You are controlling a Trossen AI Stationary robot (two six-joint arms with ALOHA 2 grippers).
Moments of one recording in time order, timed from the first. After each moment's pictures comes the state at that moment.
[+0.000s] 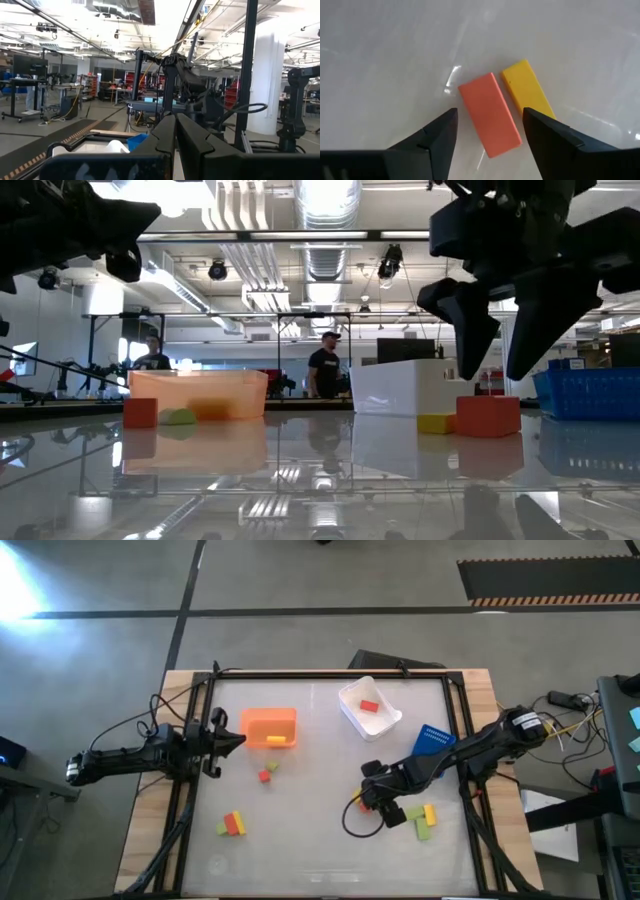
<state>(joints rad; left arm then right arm) 0.16 0.16 0.03 0.42 0.12 -0.12 0.30 1.62 0.95 -0.51 -0.02 -0.10</state>
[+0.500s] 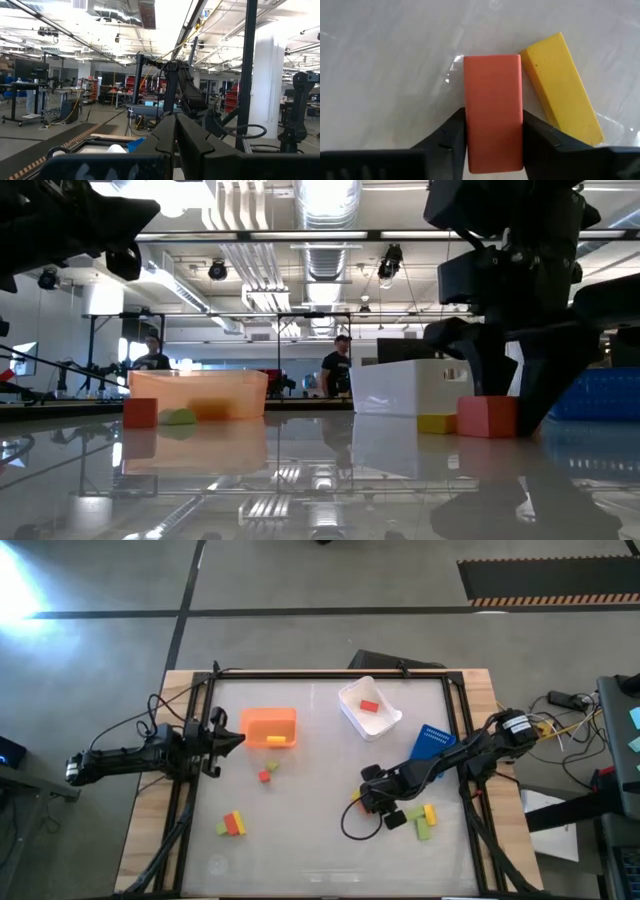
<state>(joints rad) 0.16 0.17 0.03 0.45 0.12 -0.12 0.30 1.71 0.89 -0.42 -0.04 -0.12</state>
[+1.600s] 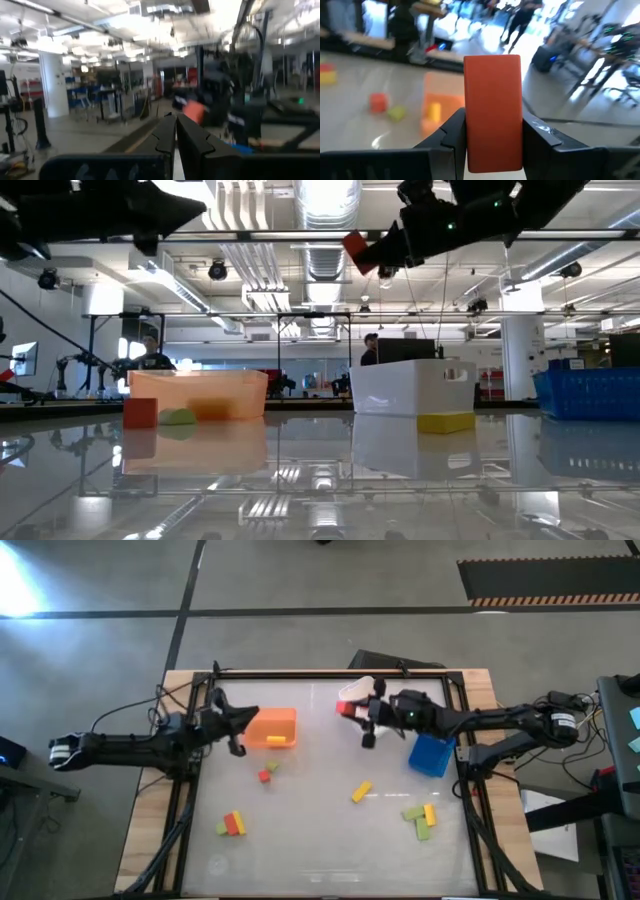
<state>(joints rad) 0.16 0.65 0.24 0.70 -0.19 0.14 -0.25 1.31 0.71 0.46 0.02 -0.31</state>
